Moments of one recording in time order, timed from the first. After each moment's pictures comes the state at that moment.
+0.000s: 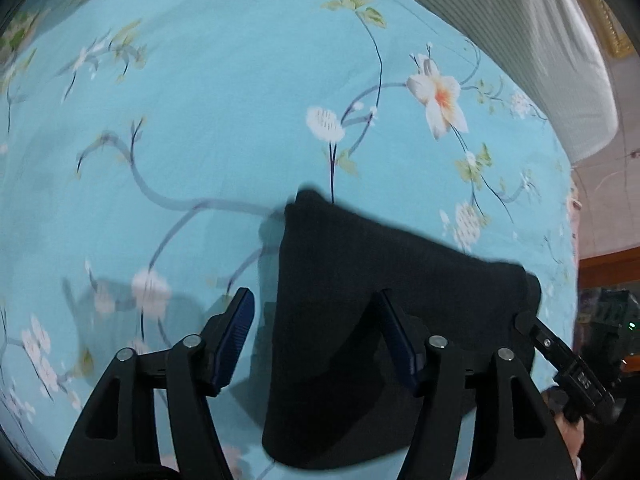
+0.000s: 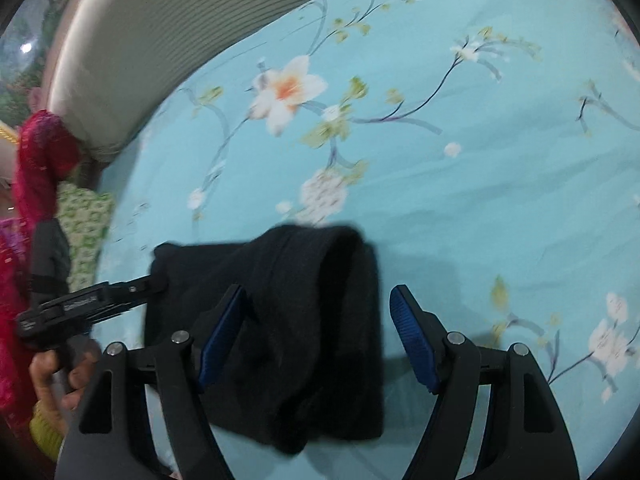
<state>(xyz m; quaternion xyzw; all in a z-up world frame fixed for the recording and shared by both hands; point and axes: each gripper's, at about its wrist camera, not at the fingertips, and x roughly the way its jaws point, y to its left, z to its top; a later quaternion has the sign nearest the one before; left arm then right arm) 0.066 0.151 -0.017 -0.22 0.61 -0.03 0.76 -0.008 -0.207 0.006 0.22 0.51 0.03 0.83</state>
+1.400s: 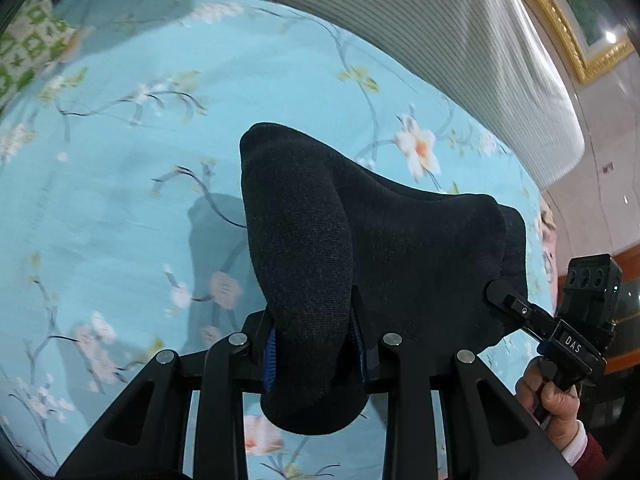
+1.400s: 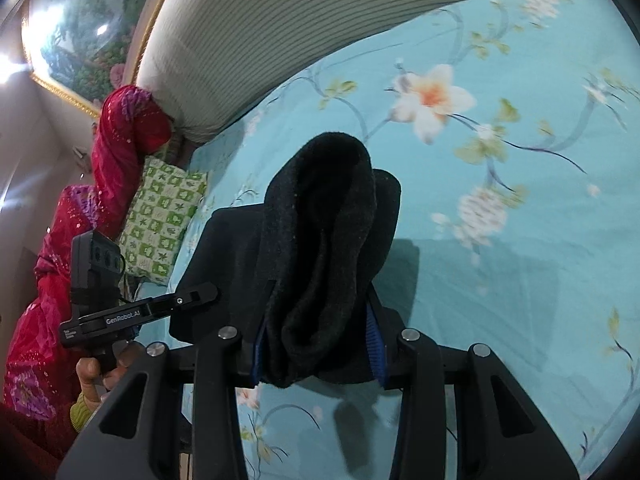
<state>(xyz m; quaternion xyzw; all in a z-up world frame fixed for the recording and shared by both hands) 0.014 0.212 0.038 -0.24 0.53 -0.03 0.81 0.017 -0.132 0.032 0.23 0.47 0.18 0.83</state>
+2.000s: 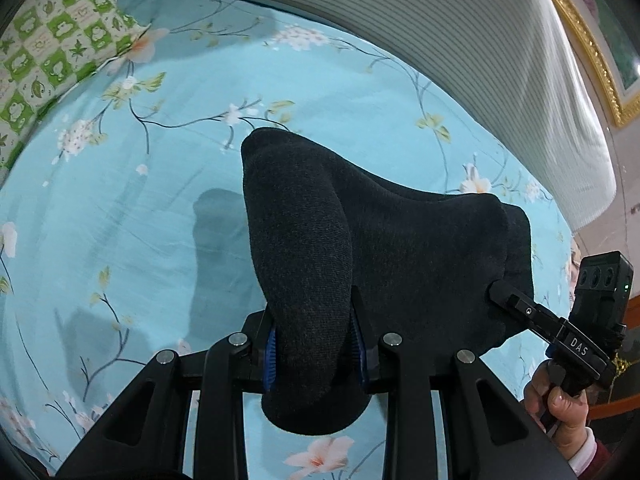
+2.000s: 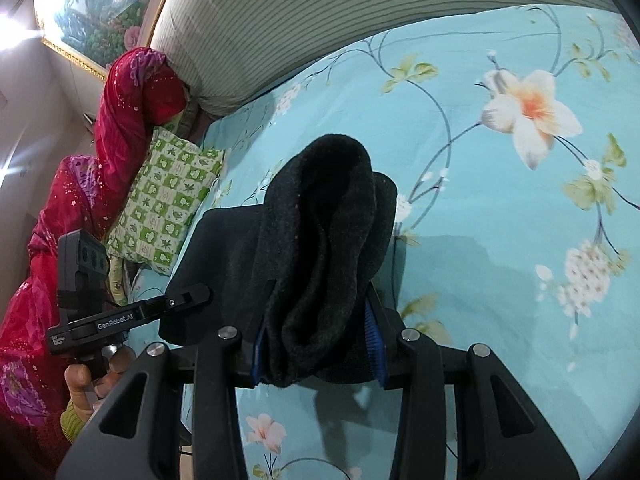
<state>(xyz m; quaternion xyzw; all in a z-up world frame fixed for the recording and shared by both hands) 0.006 0.281 0.037 -0.25 0.52 0.05 0.82 0.068 -0.053 0.015 0.19 0.49 0.22 0.82</state>
